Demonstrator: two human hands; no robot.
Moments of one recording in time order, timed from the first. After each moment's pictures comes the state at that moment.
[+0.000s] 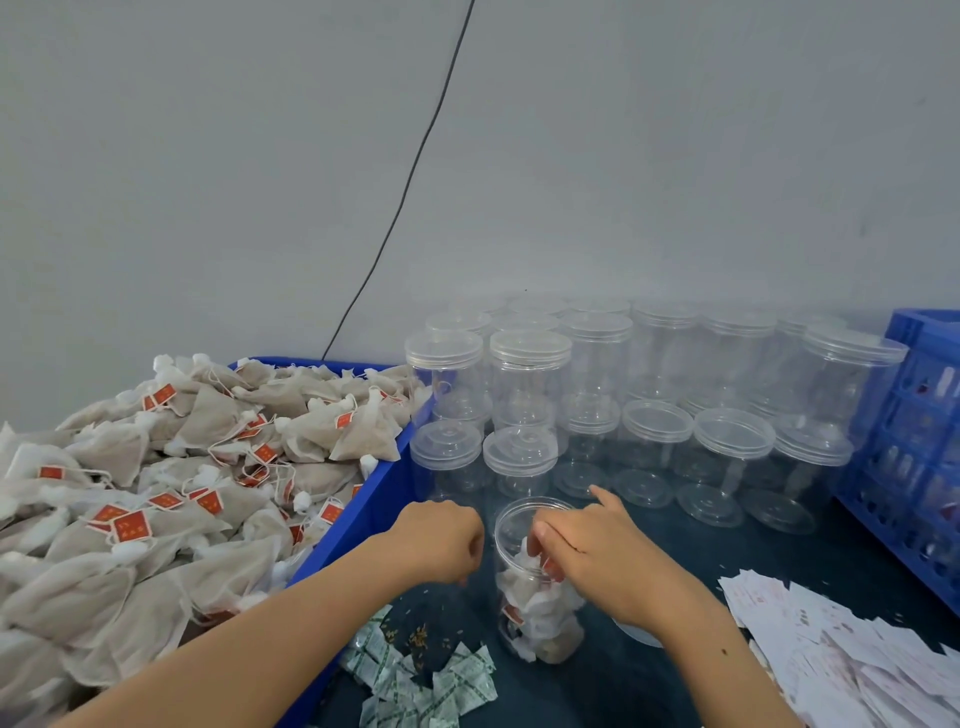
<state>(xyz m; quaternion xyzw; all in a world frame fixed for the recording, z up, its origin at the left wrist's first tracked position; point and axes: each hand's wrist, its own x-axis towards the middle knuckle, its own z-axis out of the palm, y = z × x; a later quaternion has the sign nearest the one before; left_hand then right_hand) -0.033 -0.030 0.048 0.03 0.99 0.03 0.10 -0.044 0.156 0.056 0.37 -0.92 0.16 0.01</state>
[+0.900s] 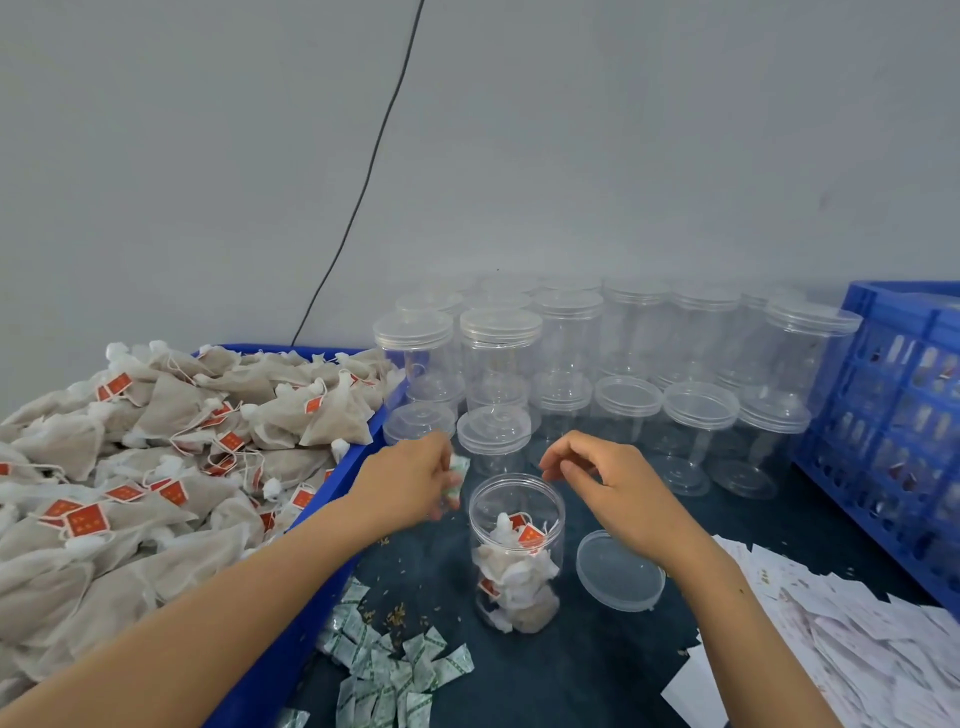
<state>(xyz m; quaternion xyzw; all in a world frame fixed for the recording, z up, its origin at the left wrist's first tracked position) -0.035 -0.035 0.069 -0.01 0.98 0.18 -0.03 -0.067 0.190 0.057 0.28 -0.88 0.39 0.05</state>
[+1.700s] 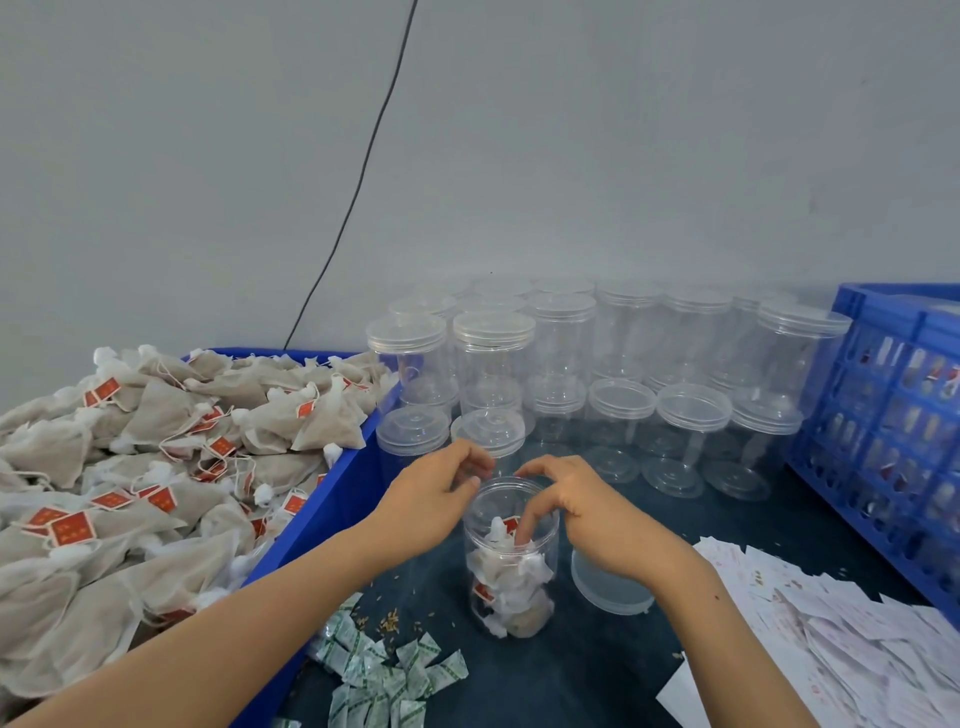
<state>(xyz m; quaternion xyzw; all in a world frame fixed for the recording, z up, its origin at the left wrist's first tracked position) -0.032 -0.019 0.051 0.09 0.92 0.36 -0.10 -0.065 0.178 0.051 0.38 -0.90 0.21 -0.01</state>
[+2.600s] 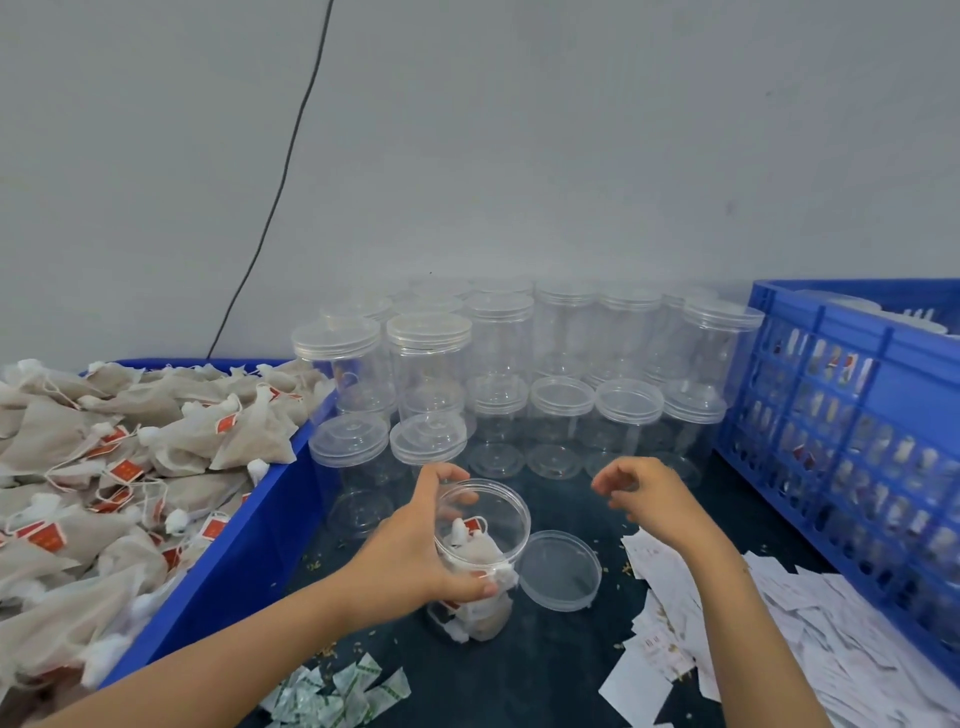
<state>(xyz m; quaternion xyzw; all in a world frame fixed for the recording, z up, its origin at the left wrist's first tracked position) -0.022 0.009 0.025 0.14 0.88 0.44 0.00 -0.113 0.276 0.021 0.05 -0.92 0.40 0.01</state>
